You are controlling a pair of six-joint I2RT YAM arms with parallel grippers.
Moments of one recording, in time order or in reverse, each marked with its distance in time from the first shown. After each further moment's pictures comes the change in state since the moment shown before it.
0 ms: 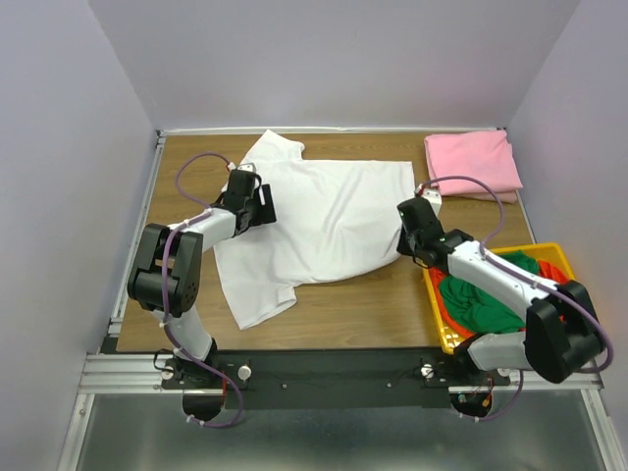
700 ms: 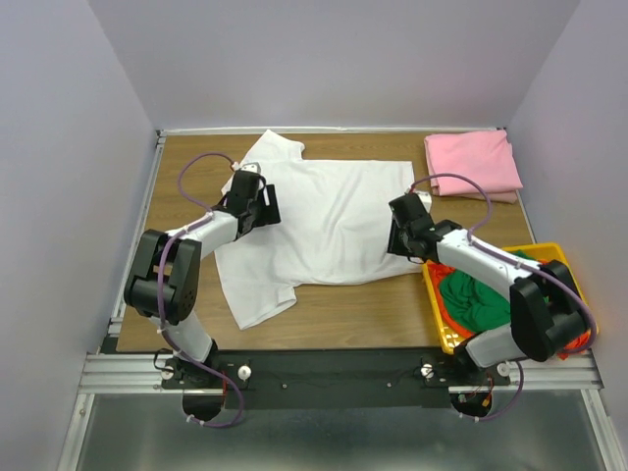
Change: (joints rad) left arm -0.030 -0.042 -0.018 -0.001 -0.007 -0.010; right arm 0.000 0.094 0.077 -0.087 -0.055 0.003
